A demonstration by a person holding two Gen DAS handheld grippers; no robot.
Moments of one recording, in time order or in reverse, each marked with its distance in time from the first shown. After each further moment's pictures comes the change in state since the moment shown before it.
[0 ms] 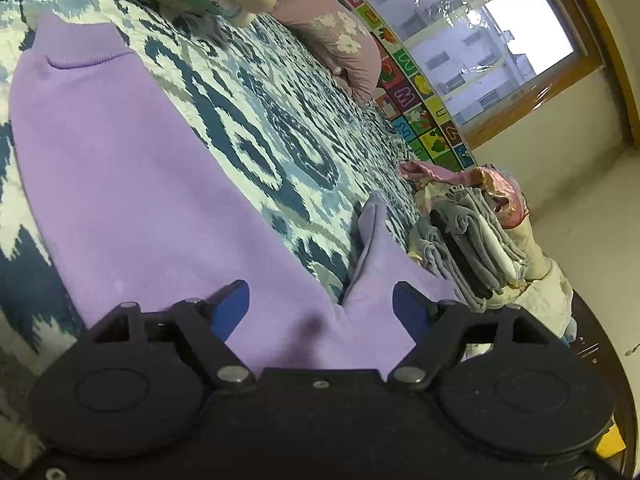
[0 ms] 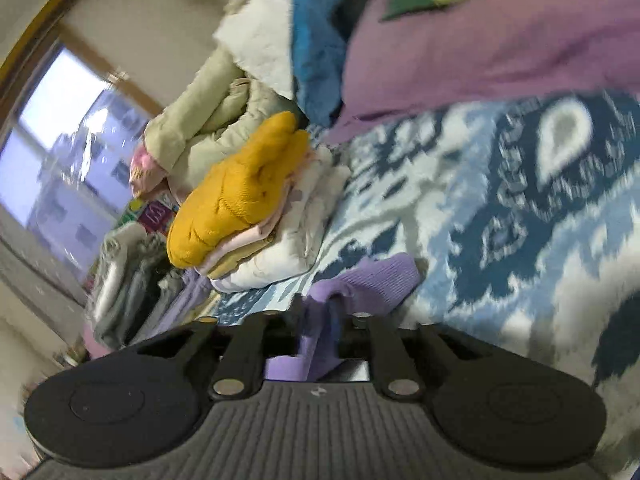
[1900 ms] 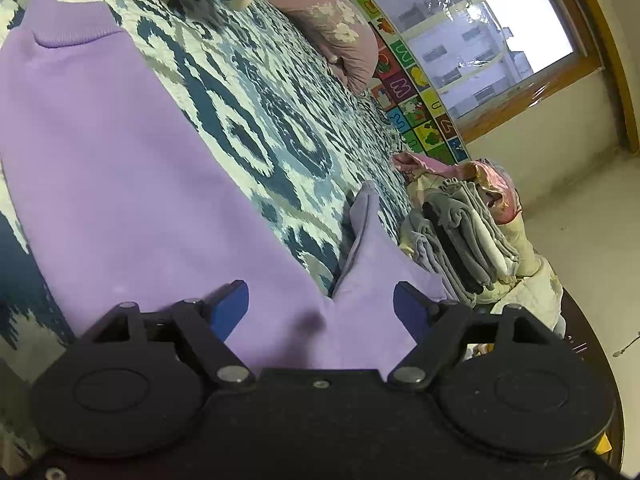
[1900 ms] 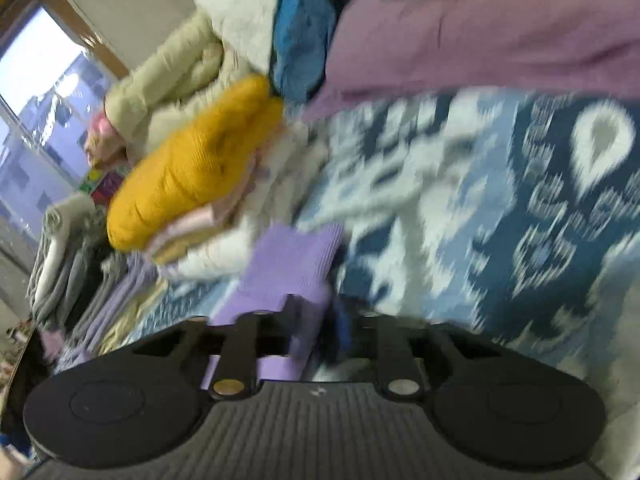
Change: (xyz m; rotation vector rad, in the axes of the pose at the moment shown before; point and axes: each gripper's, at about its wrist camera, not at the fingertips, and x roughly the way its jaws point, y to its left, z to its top) left arm 0.009 0.002 0.002 -0.023 0.041 -0.024; right arm 0.050 0.020 0.009 -0.166 -0.023 -0.165
